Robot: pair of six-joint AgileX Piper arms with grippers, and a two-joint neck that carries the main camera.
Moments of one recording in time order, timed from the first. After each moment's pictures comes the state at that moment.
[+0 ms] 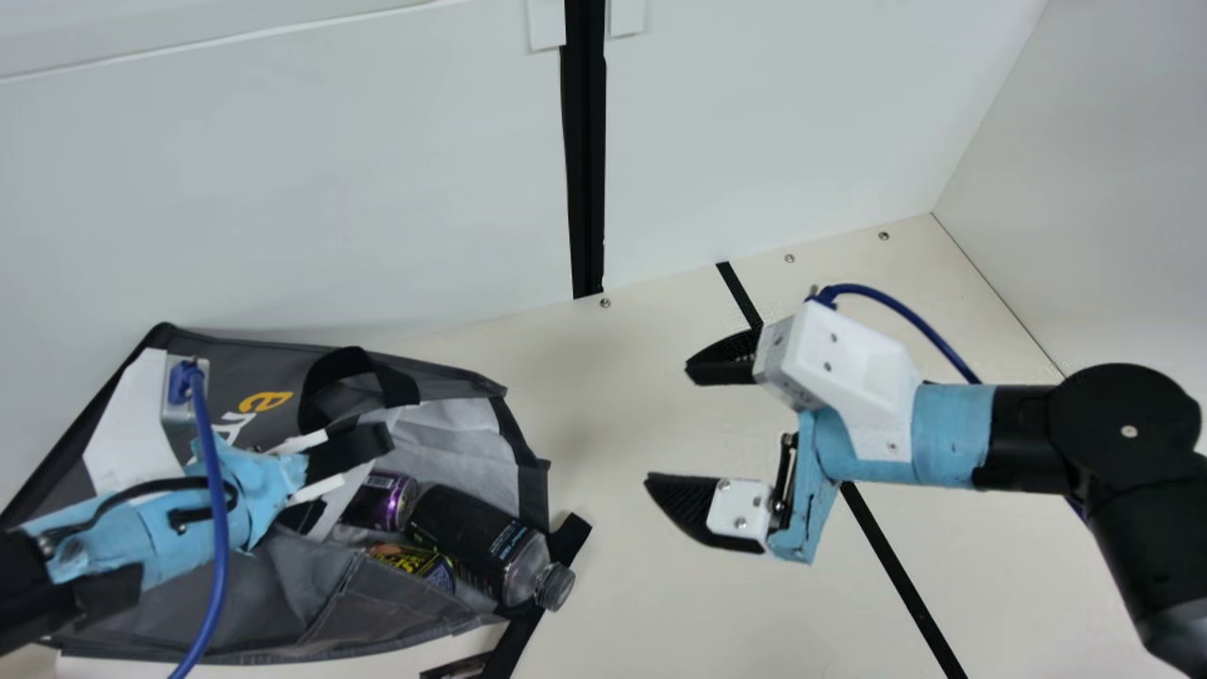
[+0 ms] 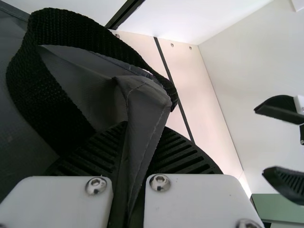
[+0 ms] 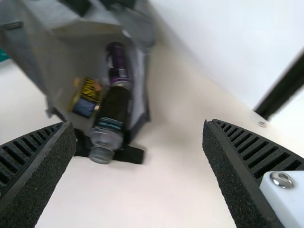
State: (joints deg) left arm -15.2 88.8 -71.8 -62.4 47.4 25.9; right arm -19.4 69.3 -62.6 57.5 68.4 -83.1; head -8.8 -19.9
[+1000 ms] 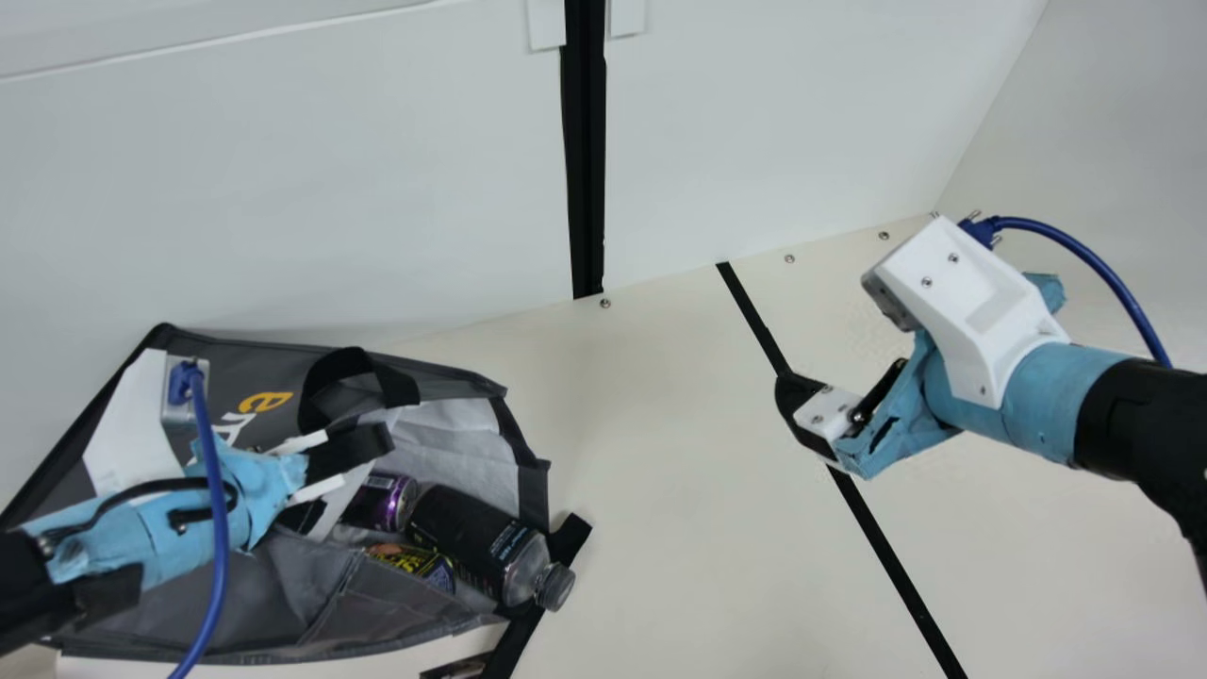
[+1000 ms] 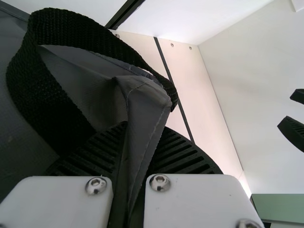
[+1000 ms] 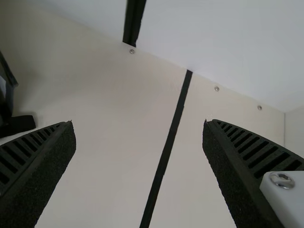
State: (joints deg) left arm -15.2 88.8 -71.8 -62.4 47.4 25.9; right arm -18.0 63.9 -73.1 20.0 57.6 -44.9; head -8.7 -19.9
